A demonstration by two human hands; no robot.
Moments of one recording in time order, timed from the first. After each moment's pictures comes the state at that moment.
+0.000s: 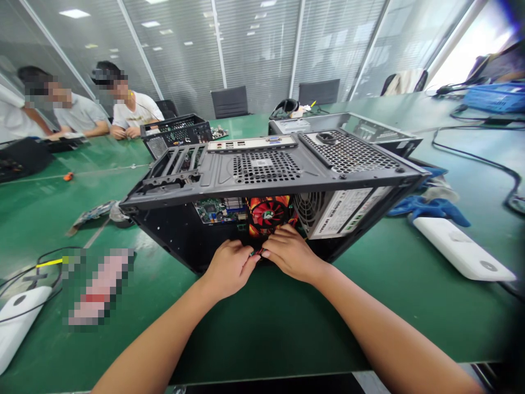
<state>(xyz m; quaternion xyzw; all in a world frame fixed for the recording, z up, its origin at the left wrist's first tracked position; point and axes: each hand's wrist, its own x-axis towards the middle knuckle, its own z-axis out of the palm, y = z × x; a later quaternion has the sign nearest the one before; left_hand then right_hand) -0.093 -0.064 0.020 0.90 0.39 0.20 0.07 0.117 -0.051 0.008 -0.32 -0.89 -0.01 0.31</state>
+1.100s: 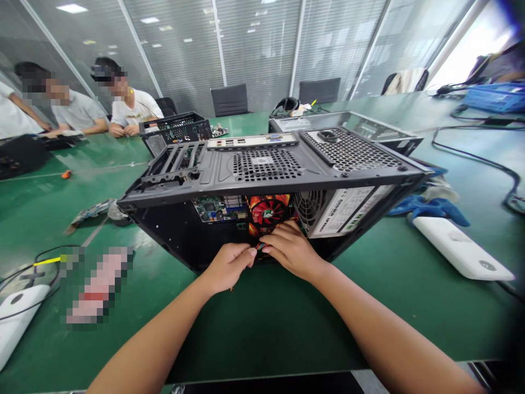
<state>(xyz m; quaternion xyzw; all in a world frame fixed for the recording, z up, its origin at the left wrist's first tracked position) -0.091 -0.062 0.029 0.75 0.43 0.24 0.44 0.120 -0.050 0.005 -0.34 -0.87 -0.01 0.35</state>
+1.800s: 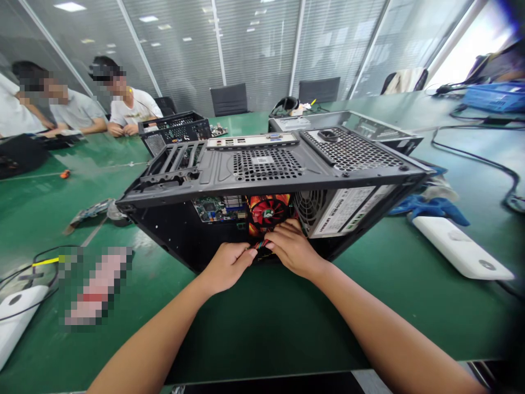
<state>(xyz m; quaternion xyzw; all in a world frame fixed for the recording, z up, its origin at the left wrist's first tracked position) -0.091 -0.062 0.035 0.78 0.44 0.21 0.39 0.121 -0.047 0.003 -0.35 -0.87 -0.01 0.36</state>
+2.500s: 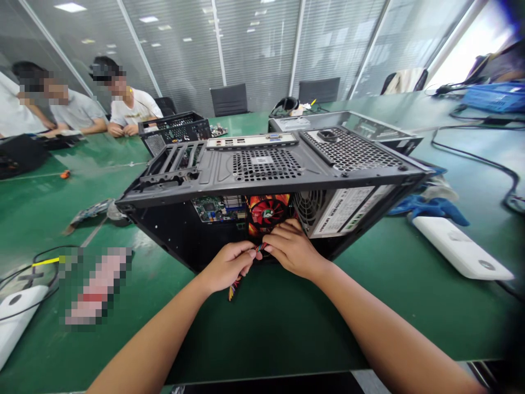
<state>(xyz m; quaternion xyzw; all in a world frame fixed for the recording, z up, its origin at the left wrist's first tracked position) -0.091 -0.064 0.039 0.72 0.41 0.21 0.52 0.123 -0.051 0.010 -0.34 -0.88 -0.01 0.34</state>
